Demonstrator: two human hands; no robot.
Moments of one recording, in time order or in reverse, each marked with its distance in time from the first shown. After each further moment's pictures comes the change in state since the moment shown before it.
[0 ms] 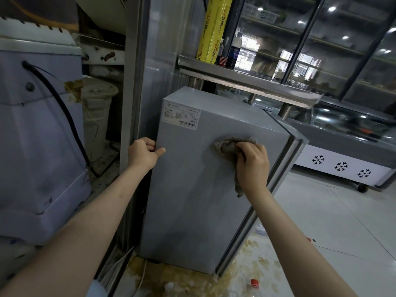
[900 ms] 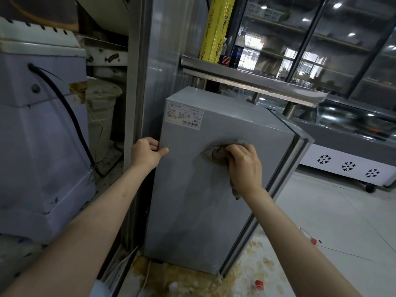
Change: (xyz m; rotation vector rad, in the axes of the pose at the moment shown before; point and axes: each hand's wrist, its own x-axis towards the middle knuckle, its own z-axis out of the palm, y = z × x) left_hand 0.005 -0.003 -0.001 0.011 -0.016 0.008; right_hand -0.001 -0.015 0.011 -0.013 -0.175 -0.085
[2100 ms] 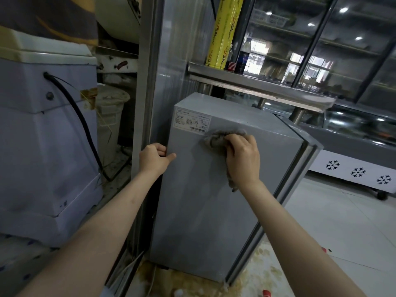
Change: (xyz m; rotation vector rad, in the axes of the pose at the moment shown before) left_hand 0.002 -0.005 0.001 -0.013 0.001 0.016; right_hand 0.033 -0.023 0.009 0.066 0.145 0.002
